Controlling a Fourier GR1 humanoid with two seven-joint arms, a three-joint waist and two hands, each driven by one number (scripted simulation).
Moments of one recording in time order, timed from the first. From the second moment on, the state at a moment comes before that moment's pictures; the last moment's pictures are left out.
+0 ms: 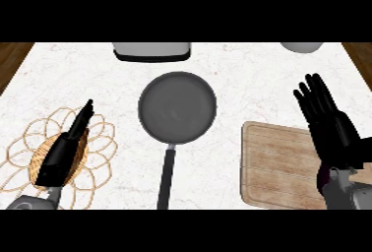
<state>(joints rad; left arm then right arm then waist) -0.06 0.45 -0.25 -1.47 0.05 0.19 -0.19 -0.13 -0.26 0.02 -1.68 -0.34 -0.09 0.11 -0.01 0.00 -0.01</state>
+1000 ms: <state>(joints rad) -0.09 0.50 -0.05 -1.29 0.11 0.23 0.18 0.14 -0.43 -0.31 -1.72 -0.20 -0.15 -0.04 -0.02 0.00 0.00</state>
